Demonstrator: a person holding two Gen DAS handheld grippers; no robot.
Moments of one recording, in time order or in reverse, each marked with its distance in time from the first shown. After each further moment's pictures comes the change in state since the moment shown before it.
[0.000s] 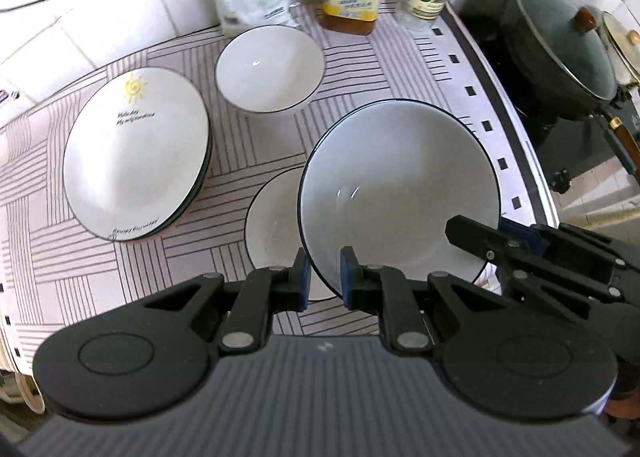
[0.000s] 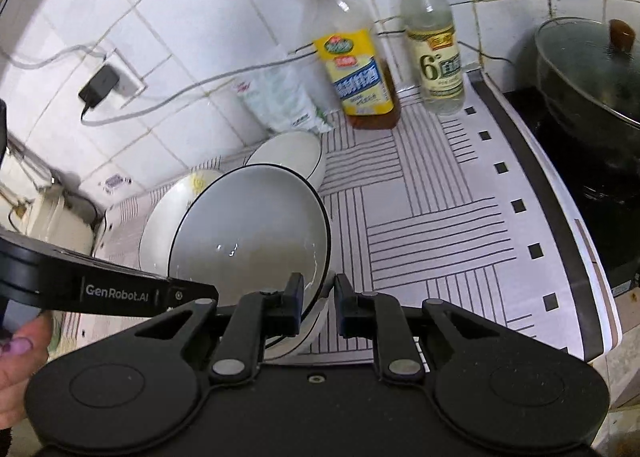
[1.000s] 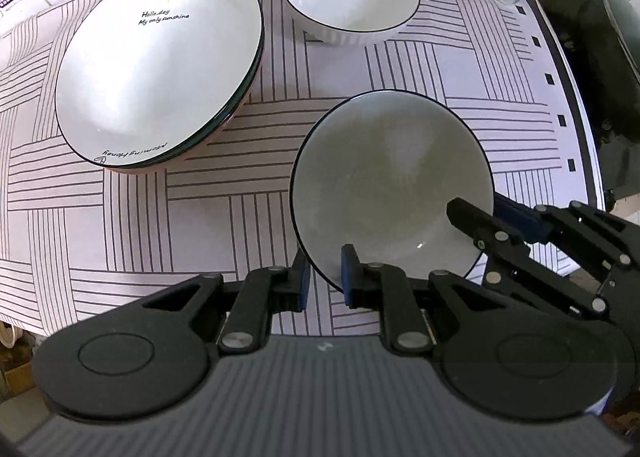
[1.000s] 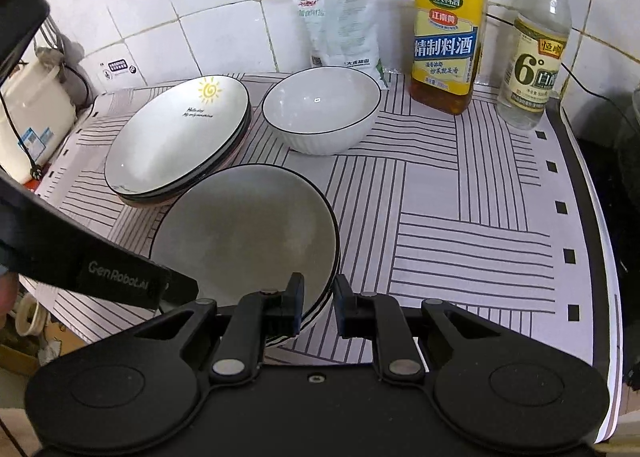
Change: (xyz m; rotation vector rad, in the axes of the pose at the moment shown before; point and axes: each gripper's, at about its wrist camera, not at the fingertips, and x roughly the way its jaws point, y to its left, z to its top) left arm 0.072 0.044 -0.017 -0.179 0.093 0.015; right arm 0.081 0.036 -0.020 -0.357 0.091 -0.076
